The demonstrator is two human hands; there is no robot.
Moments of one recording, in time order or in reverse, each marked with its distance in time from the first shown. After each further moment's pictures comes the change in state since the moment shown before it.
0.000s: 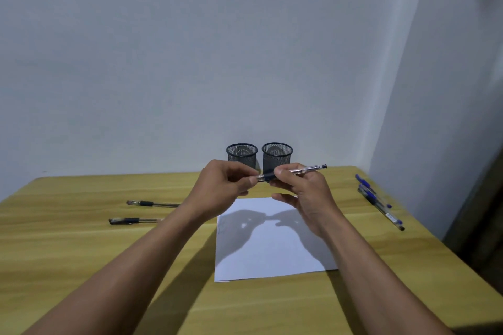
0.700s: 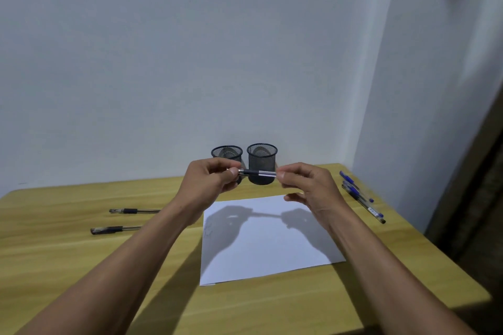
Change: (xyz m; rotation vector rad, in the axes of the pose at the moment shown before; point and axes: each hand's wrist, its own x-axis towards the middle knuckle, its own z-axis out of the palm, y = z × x) left_hand 0.010 0.007 0.012 -0.332 0.096 -0.146; right_hand -0.007 -0.022 -0.039 -0.176 0.042 -0.024
